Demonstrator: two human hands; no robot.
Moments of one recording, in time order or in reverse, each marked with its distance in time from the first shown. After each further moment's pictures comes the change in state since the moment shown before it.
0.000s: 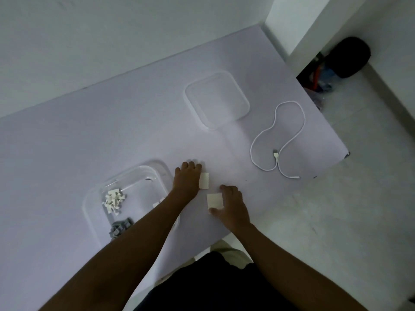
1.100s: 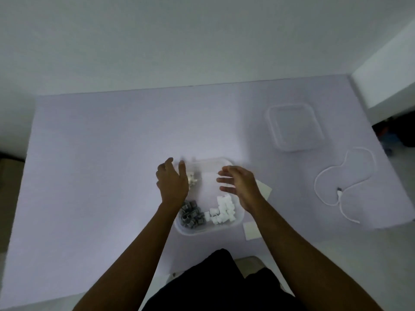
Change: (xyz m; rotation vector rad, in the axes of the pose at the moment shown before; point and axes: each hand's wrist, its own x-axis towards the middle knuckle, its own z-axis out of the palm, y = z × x) left_hand -0.175 -0.177 -0.034 -0.890 0.602 -0.855; right_hand 0.003 -0.228 0.009 0.993 -0.305 0.117
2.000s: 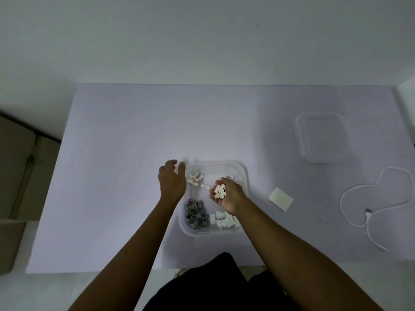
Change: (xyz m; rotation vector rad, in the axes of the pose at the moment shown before) left_hand 0.018 -0.035 -0.041 -0.176 -0.023 -0.151; right_hand 0.038 0.053 0.072 0.238 -0.003 0.461
